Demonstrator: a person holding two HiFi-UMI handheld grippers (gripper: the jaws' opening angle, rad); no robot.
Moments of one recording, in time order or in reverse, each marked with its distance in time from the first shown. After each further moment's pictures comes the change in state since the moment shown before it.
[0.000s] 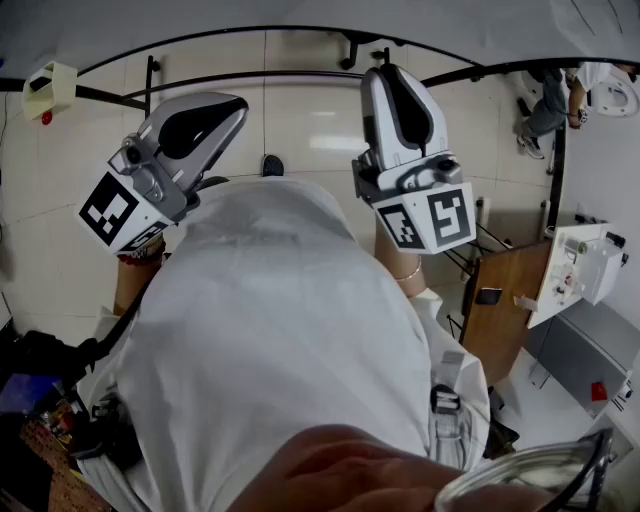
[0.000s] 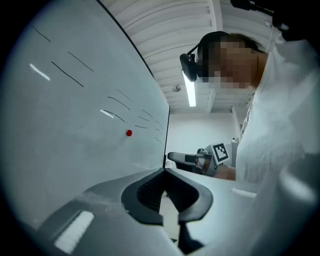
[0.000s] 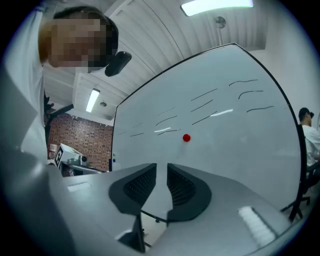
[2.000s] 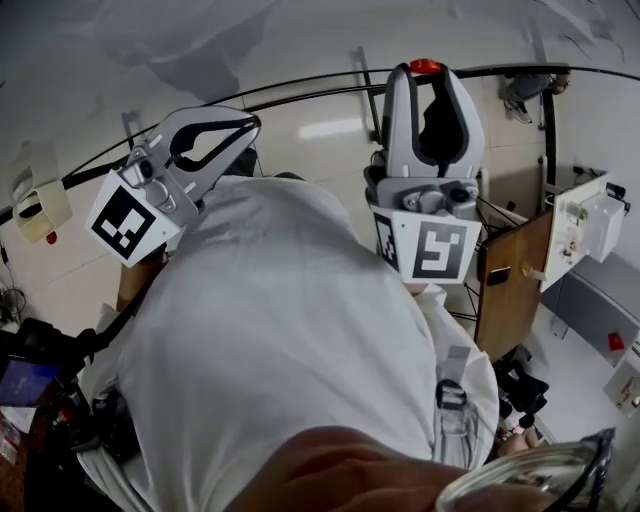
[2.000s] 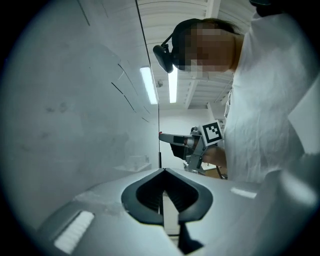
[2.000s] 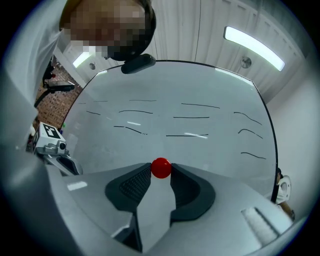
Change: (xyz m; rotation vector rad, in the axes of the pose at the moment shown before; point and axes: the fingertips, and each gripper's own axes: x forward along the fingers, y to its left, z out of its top) left arm 0.077 0.120 -0.012 0.062 0.026 -0.262; right arm 0.096 -0.089 0.034 -0.365 0.045 -0.410
